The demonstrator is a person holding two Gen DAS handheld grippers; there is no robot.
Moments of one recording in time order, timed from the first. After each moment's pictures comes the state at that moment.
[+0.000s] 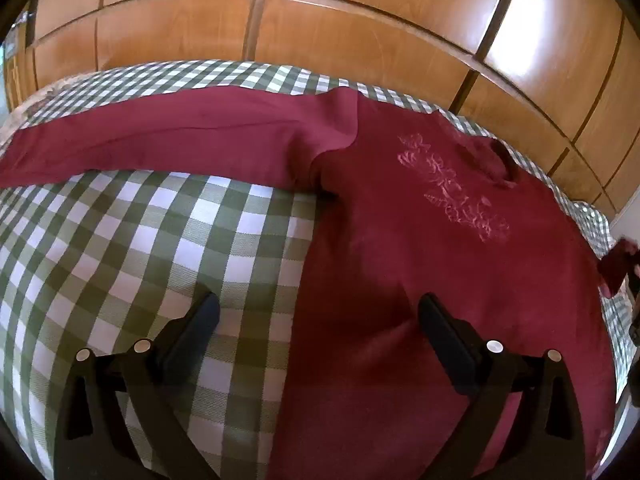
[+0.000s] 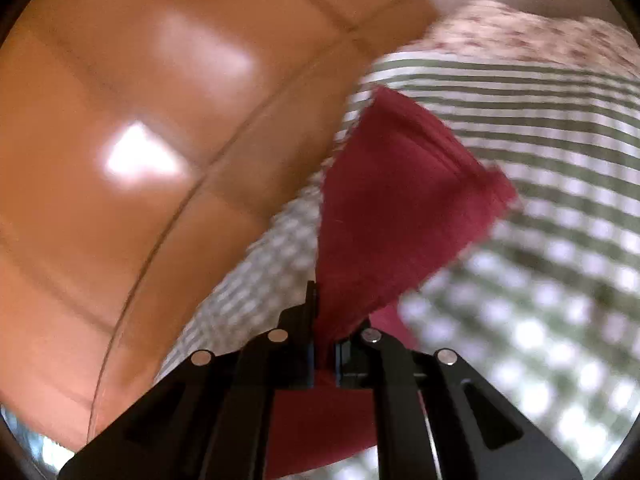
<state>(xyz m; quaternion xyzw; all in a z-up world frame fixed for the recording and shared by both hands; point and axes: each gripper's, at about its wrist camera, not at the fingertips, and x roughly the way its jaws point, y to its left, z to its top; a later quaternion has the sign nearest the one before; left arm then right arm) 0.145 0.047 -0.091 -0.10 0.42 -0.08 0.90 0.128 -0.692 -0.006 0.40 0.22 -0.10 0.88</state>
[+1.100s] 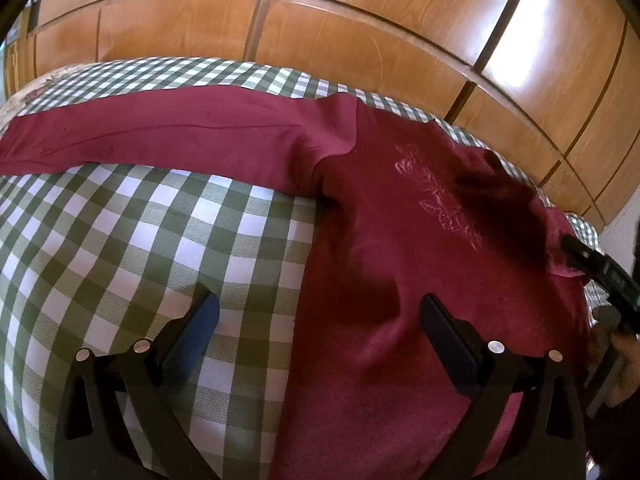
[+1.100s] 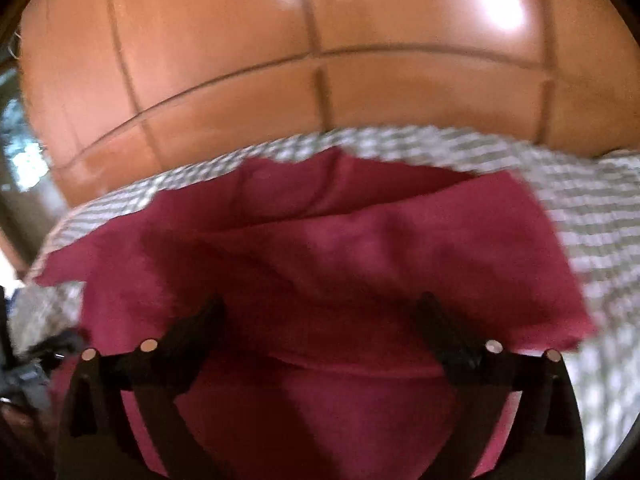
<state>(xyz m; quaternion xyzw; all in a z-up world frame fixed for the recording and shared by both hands) 0.142 0.054 -0.092 -0.13 0.41 -0.09 0.90 0.141 -0.390 -0.035 0.04 0.33 0.09 0.94</state>
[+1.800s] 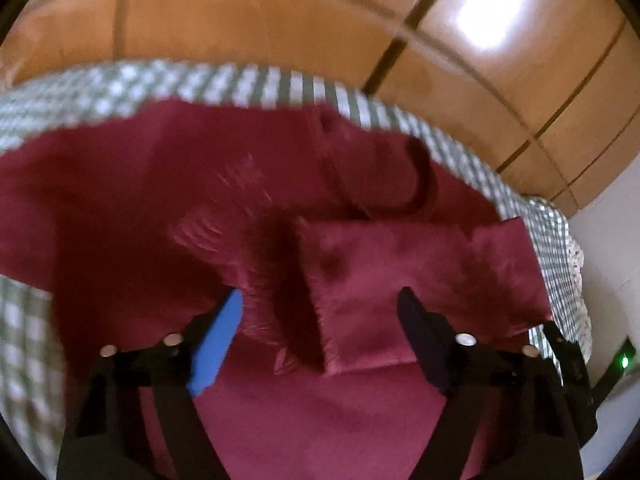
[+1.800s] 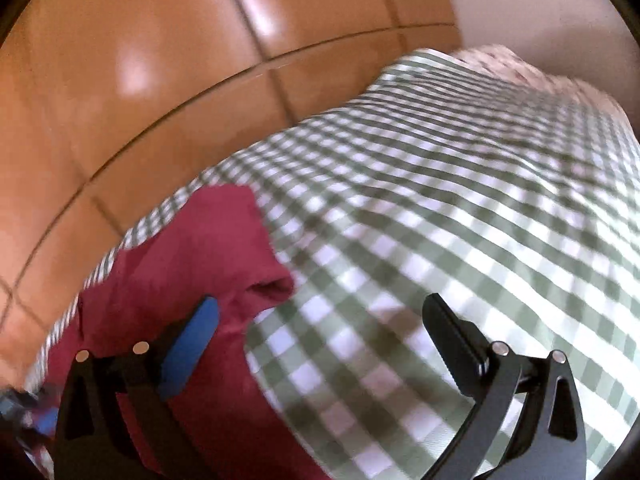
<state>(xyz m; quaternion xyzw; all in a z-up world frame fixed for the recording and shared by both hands) 0.224 -0.086 -0.069 -0.13 0.48 -0.16 0.85 0.085 -0.521 -0.050 0.27 0.27 -0.21 0.90</state>
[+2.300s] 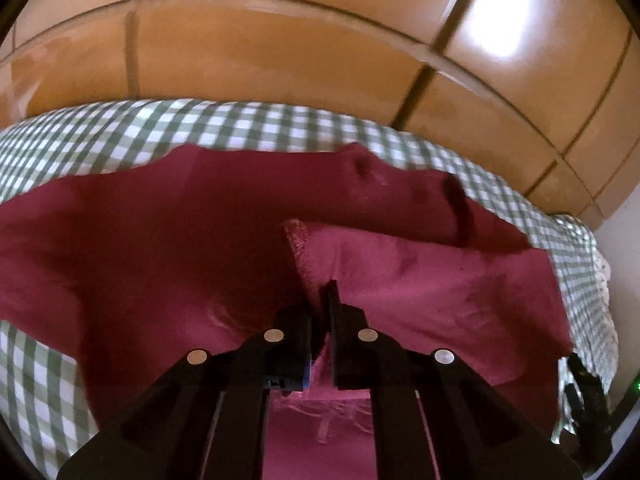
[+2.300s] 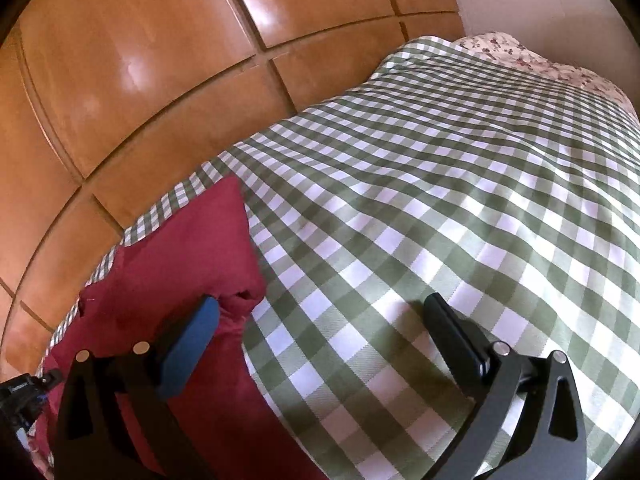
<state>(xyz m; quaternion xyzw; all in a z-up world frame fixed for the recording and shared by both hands) 0.250 -0.063 -0.056 -0.10 0.44 -0.11 0.88 0.095 -0.519 -0.056 0.27 0.28 -0.19 0.90</state>
